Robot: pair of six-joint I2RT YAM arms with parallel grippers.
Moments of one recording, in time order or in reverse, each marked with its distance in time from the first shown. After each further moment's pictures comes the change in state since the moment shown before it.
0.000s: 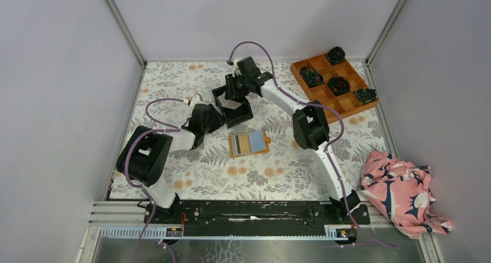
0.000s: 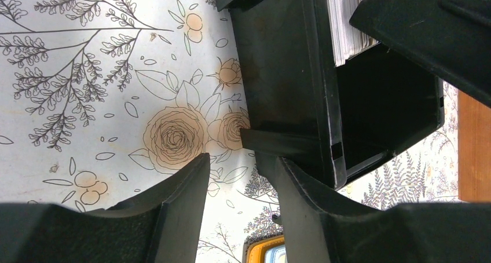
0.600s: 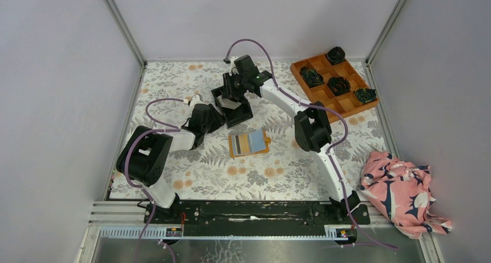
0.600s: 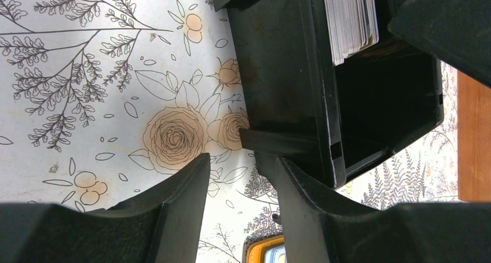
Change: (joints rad) left arm 0.000 0.000 0.000 0.000 0.000 0.000; right arm 0.029 -0.058 -0.021 -0.001 0.001 0.013
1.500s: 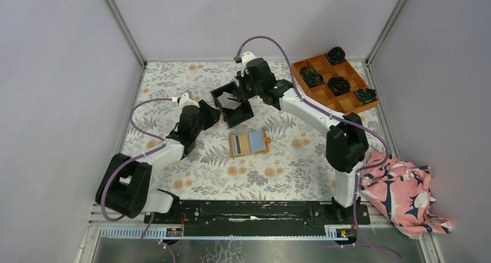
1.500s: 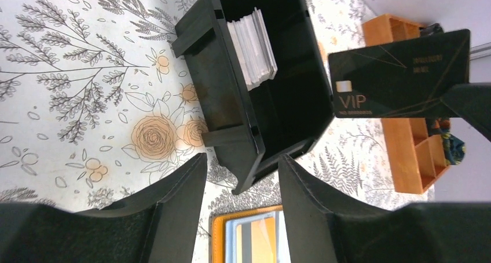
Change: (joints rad) left arm 0.002 -0.269 -0.076 -0.016 -0.018 0.009; right arm 0.049 -0.476 -0.527 0.204 0.314 -0.155
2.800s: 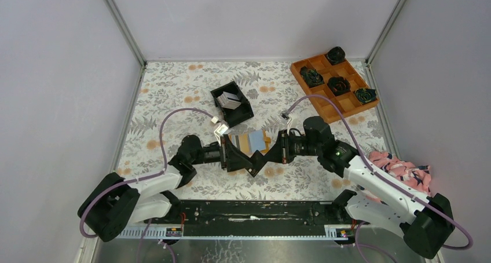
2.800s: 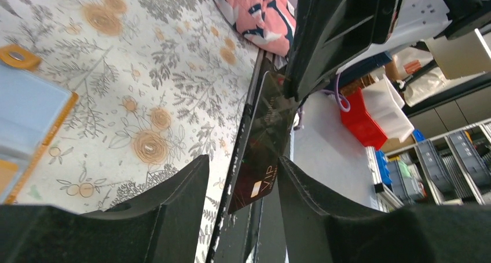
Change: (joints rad) left arm -0.286 -0.273 -0.338 0.462 0.897 0.074; right arm 0.010 -1.013 -1.030 0.074 -0.574 0.483
